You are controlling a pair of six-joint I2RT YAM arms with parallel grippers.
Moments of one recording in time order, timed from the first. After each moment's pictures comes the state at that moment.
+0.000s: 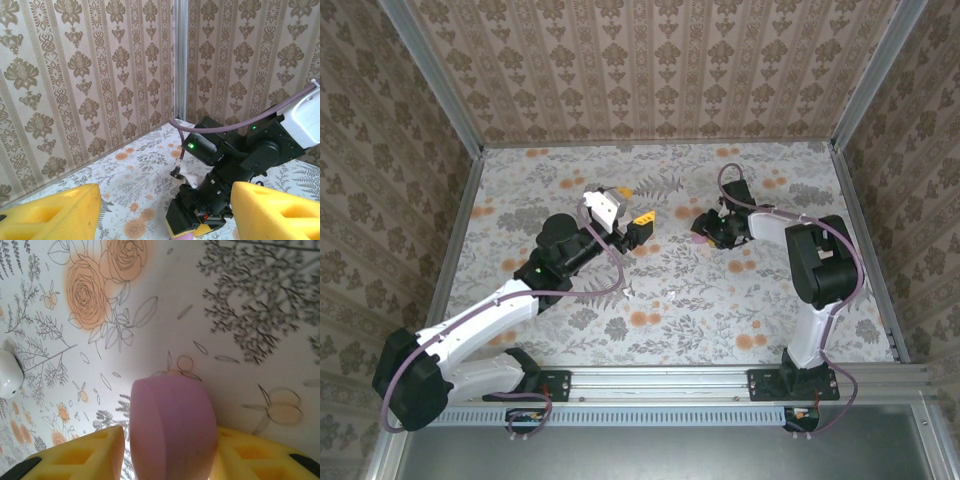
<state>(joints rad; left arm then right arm) -0.78 1.10 0.73 0.42 0.14 0.01 0.22 1.88 1.09 -0.25 -0.35 0.76</state>
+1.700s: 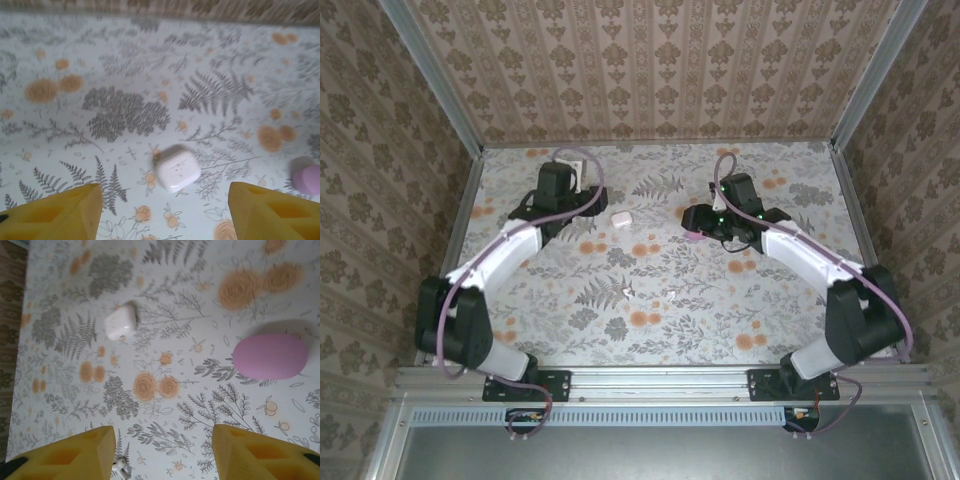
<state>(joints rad) -0.38 1.53 1.13 -0.27 0.07 -0.27 0.35 1.46 1.03 -0.33 -0.28 0.59</state>
